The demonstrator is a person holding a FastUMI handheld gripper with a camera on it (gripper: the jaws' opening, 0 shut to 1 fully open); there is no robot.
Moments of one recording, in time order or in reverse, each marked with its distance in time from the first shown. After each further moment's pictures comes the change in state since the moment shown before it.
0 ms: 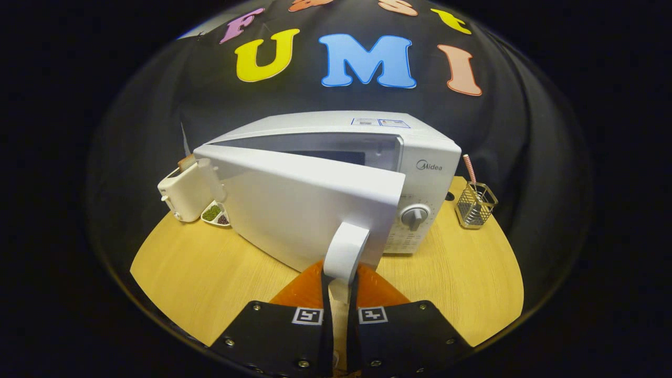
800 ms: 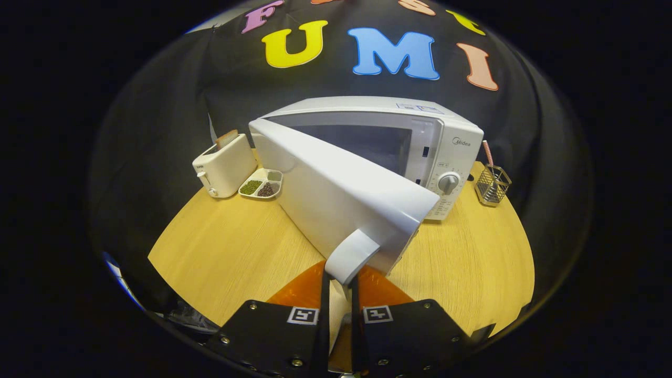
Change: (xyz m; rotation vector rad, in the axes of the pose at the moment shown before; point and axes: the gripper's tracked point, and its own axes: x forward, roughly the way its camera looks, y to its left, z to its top) arm -0.052 0.074 -0.042 -0.035 0.082 0.078
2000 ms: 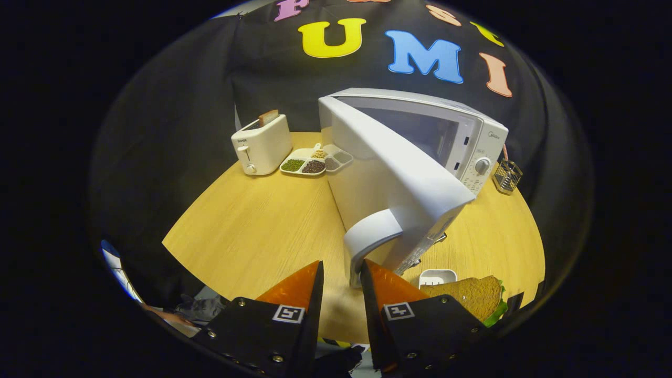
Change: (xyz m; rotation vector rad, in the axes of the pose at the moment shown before) arm -0.030 0.130 -0.050 -0.045 0.034 0.023
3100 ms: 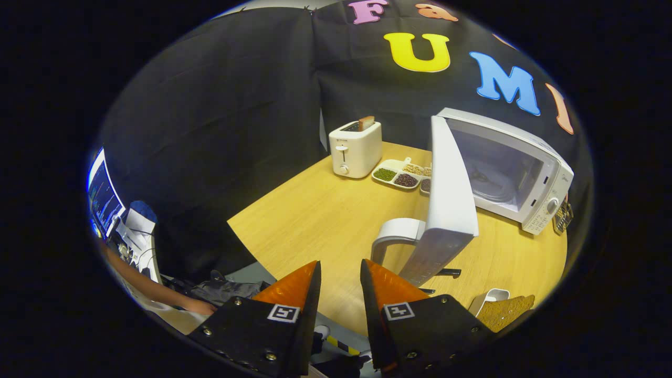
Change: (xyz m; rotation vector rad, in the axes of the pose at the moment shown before) arm -0.038 0.126 0.001 -0.212 -0.085 0.413
